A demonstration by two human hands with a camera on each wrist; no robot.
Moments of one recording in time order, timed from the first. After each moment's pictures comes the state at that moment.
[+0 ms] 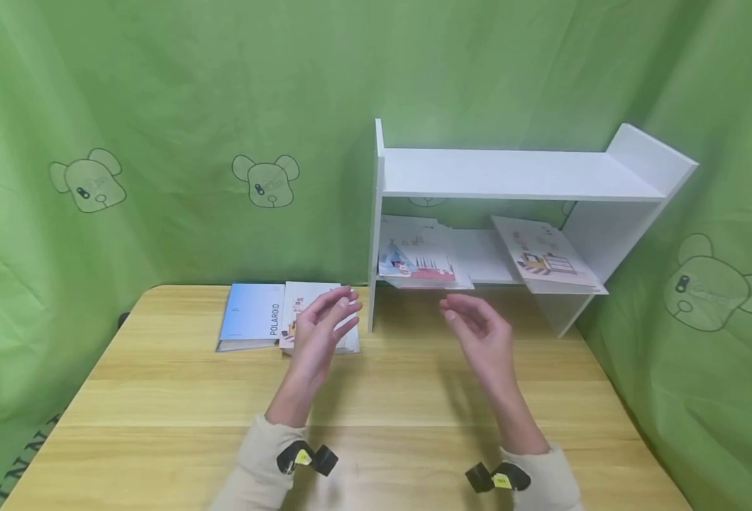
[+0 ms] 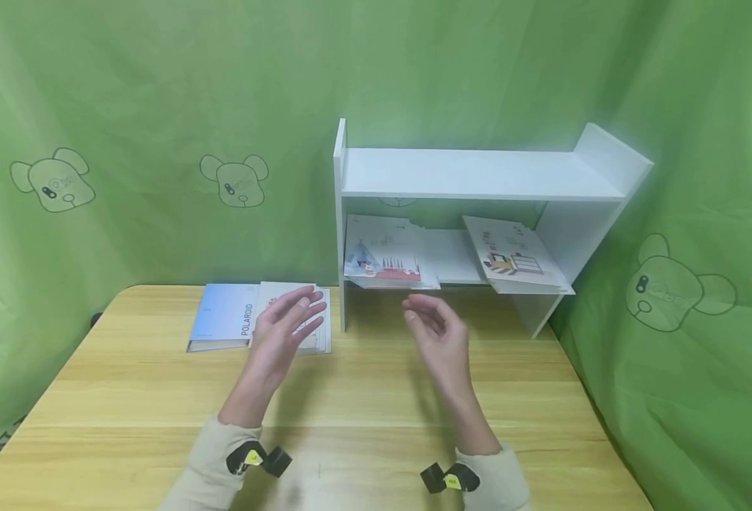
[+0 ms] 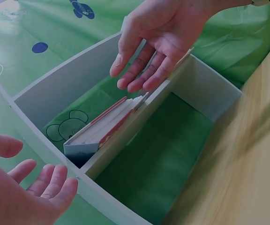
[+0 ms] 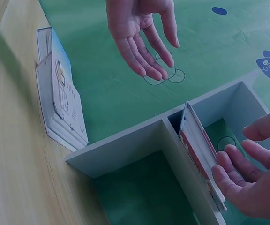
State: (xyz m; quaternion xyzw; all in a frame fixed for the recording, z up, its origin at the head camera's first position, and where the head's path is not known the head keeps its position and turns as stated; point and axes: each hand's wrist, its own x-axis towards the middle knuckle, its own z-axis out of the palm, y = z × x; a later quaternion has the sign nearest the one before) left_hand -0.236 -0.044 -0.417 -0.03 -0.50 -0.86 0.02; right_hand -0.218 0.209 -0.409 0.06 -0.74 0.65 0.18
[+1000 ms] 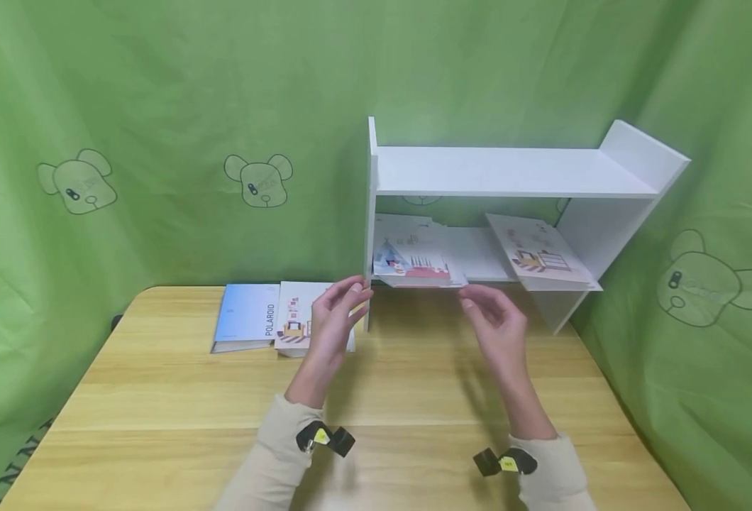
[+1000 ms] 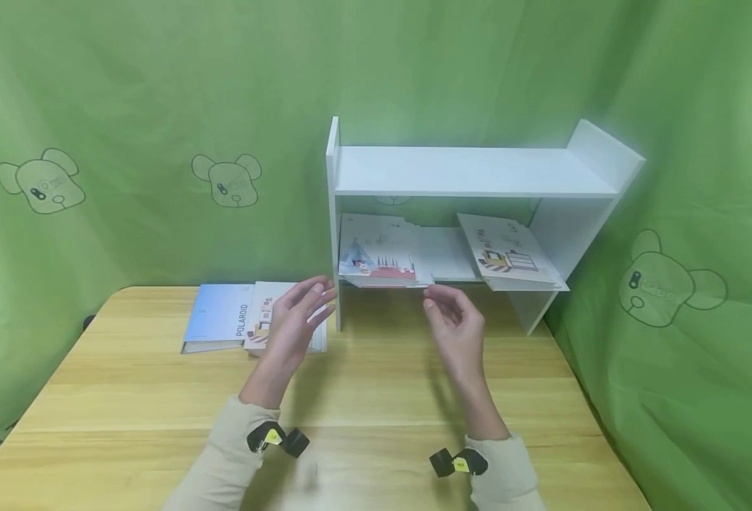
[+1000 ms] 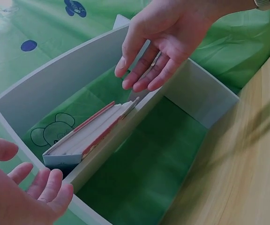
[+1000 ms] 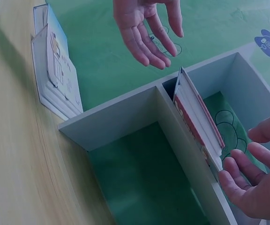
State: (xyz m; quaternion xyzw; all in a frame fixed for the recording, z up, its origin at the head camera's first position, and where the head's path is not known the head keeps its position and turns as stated) left_hand -0.259 -0.014 -0.411 -0.02 -0.51 -0.86 0.02; right_hand -0.236 0.237 -0.412 0.03 -0.73 0.65 0.22
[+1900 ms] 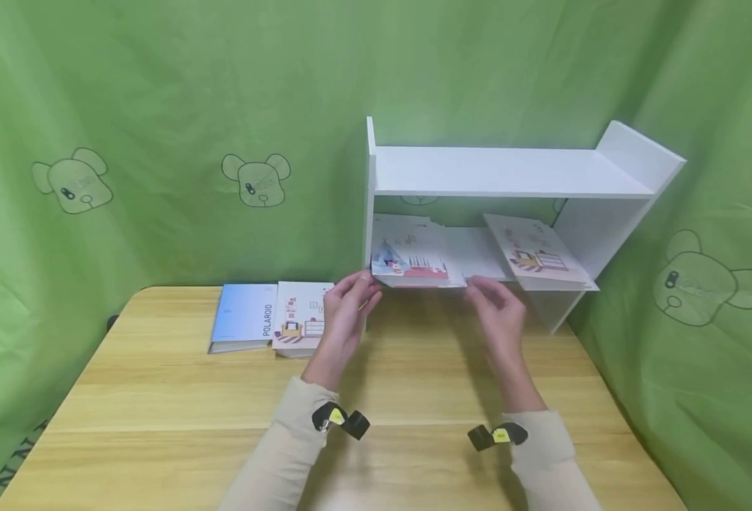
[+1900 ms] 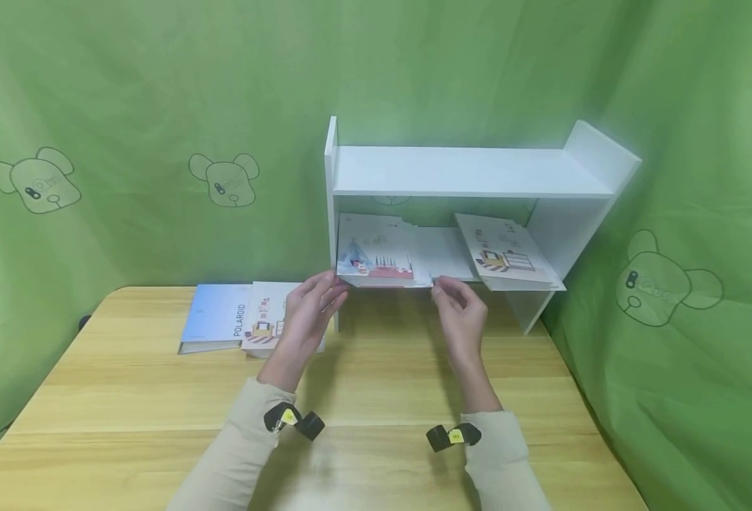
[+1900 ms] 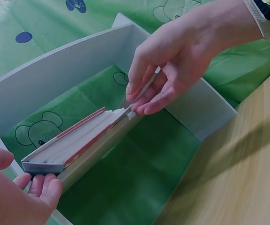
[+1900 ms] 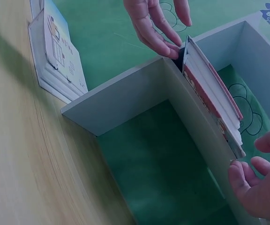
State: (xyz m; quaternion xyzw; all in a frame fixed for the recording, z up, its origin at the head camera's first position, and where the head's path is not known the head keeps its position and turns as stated) left_hand -0.281 0.010 -0.406 0.05 -0.43 -0.90 0.00; right_hand -0.269 0.249 -0.418 -0.08 -0.71 0.67 0.20
